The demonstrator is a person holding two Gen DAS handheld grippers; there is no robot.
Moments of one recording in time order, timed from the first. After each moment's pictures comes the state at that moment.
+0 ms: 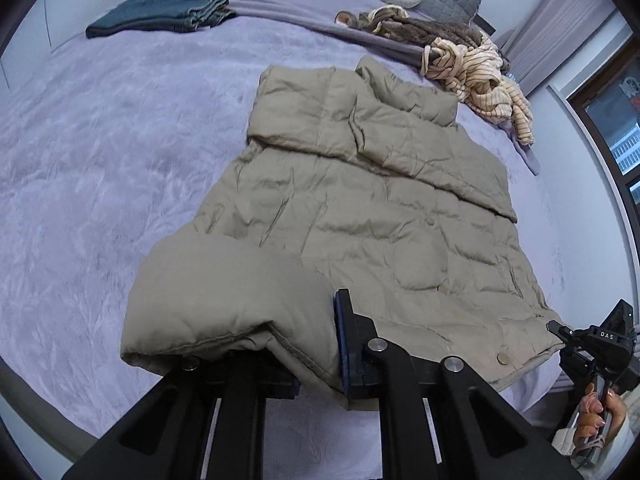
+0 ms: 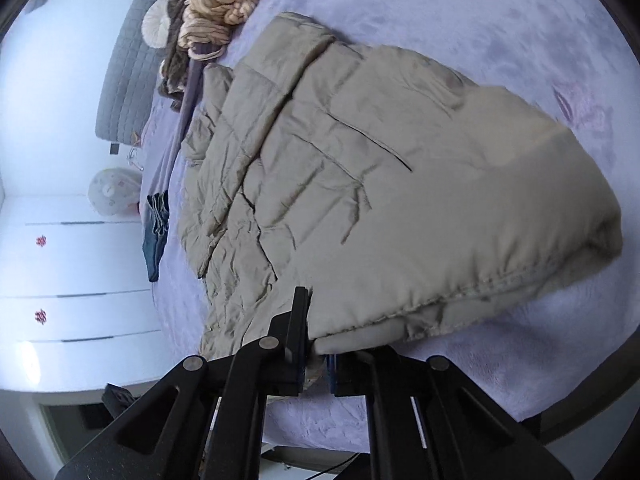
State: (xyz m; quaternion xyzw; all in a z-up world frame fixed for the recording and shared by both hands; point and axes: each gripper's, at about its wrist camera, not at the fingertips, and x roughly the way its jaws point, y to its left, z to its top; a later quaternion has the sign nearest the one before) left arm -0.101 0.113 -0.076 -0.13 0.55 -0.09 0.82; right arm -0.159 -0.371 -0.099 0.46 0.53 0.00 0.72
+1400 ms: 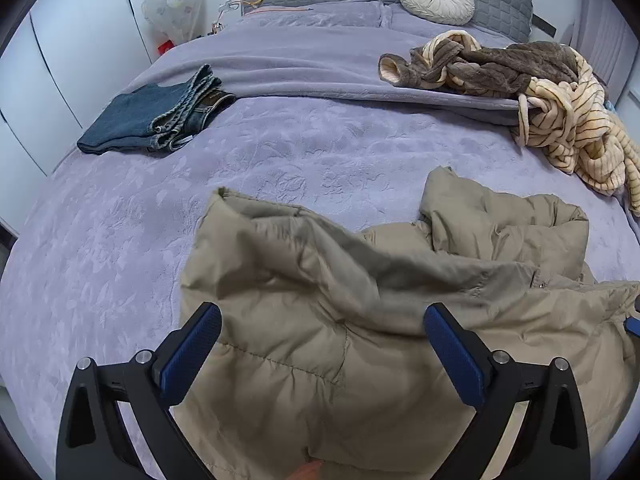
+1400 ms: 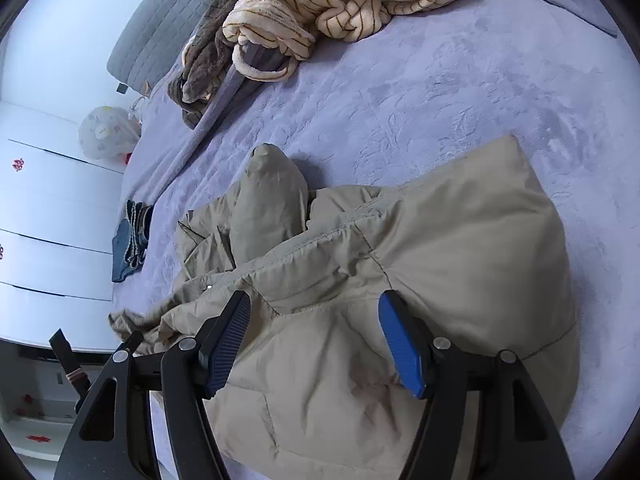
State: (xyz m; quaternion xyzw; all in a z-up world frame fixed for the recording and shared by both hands) left arm 0.219 0.033 -0.119 -0.01 0.52 0.05 0.85; right arm 0.207 -0.405 -0.113 0.30 0.56 0.06 0.77
